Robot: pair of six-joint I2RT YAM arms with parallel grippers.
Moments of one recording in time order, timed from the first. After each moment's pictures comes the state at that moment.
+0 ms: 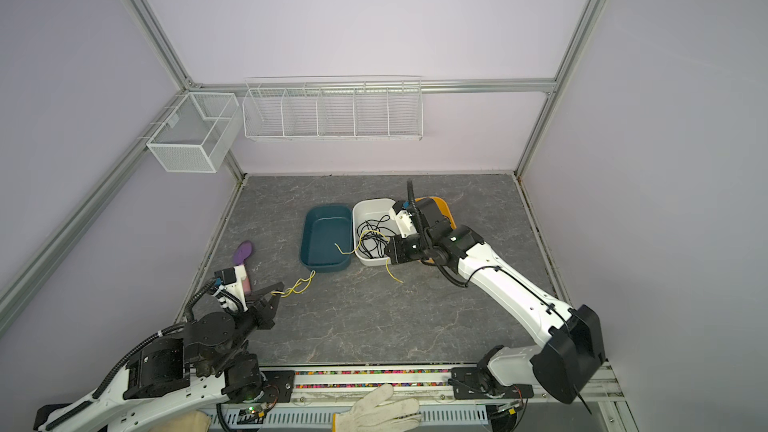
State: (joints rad) left arm -1.20 0.27 0.64 -0.81 -0.68 -0.86; right arm 0.67 1.41 1.24 -0.66 -0.33 0.42
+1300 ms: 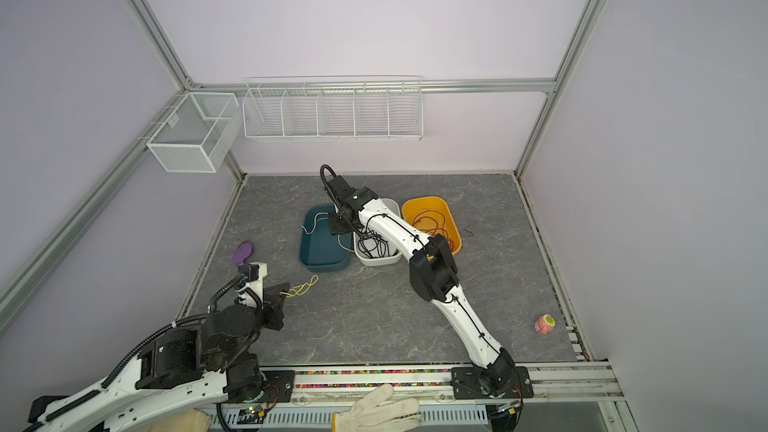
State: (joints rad) left arm -1.20 0.39 0.66 -0.83 -0.69 -0.64; right arm 0.79 2.49 2.45 -1.01 -0.07 0.46
